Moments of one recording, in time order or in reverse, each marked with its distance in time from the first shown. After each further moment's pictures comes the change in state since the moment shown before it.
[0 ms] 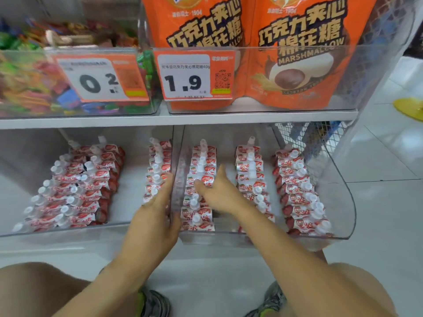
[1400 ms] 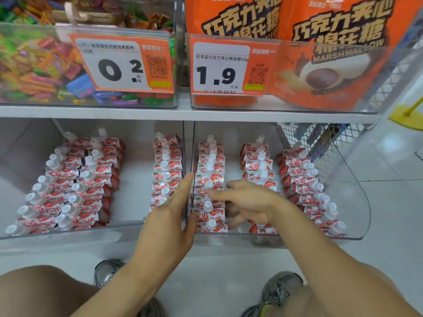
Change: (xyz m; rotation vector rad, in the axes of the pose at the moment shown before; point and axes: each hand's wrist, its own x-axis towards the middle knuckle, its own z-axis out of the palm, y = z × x) left_hand 0.001 -0.009 -0.003 -0.073 -0.030 0.025; right_hand -0.026 -0.014 -0.018 0.336 -0.285 0.159
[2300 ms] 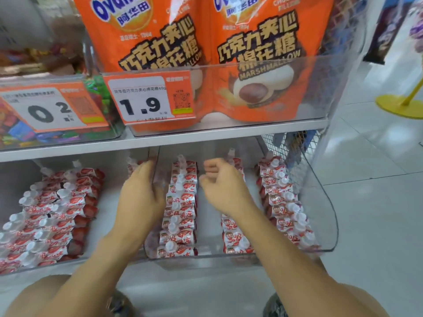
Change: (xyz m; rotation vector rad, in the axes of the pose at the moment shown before) left_hand 0.091 0.031 0.014 0.199 0.194 -0.045; right_hand 0.011 -0.001 -0.044 -0.259 0.597 -0.486
